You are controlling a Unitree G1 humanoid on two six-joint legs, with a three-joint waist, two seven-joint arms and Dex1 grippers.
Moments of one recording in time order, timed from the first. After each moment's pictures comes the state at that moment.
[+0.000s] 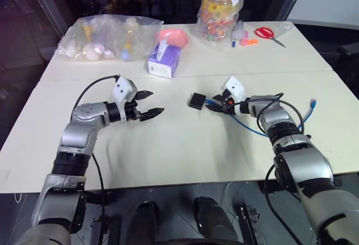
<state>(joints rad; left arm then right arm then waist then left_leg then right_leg) -0.55 0.51 -0.02 0.20 -0.31 0.32 -0.99 -0.97 -0.42 0.15 1.13 0.01 0.00 0.95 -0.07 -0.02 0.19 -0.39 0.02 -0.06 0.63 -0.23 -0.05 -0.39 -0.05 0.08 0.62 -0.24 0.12</state>
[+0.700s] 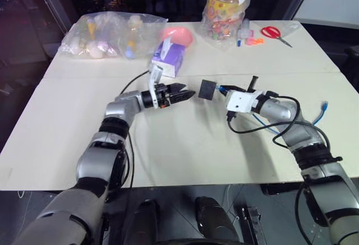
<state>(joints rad) -1.06 0.19 0.08 1.05 -0.38 0.30 -1.14 -0.62 -0.67 0.20 0.37 -0.37 -0.37 0.49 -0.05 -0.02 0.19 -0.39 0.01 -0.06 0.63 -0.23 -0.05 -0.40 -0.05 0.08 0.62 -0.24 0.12</state>
